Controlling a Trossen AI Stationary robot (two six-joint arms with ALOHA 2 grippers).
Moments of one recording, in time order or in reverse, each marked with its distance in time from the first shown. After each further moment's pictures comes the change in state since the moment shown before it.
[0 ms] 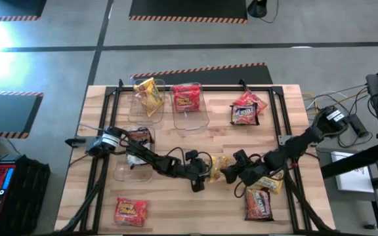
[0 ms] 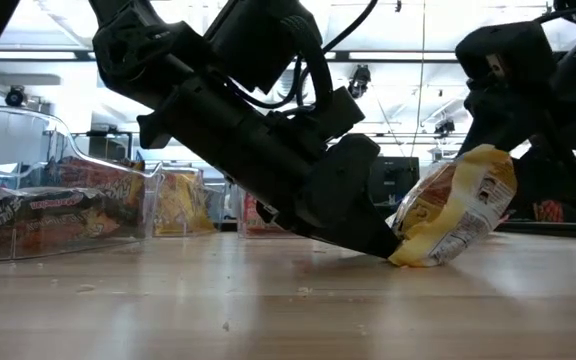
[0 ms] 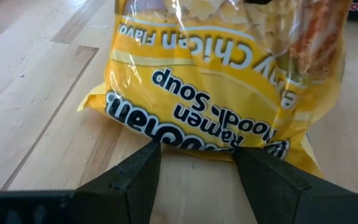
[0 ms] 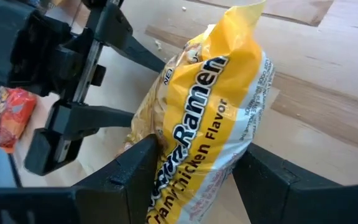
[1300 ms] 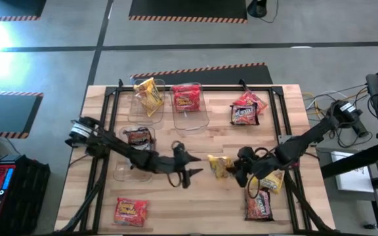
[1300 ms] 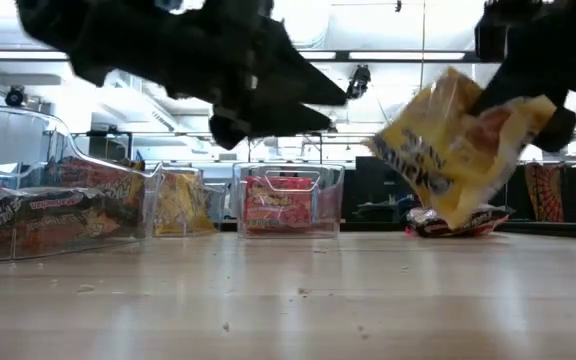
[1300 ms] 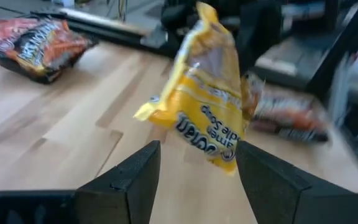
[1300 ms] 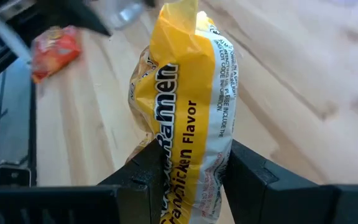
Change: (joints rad) left arm -0.045 -0.377 -0.322 0.308 -0.066 -0.034; right arm 0.010 -0.276 -0.001 -0.136 -0.030 -0.516
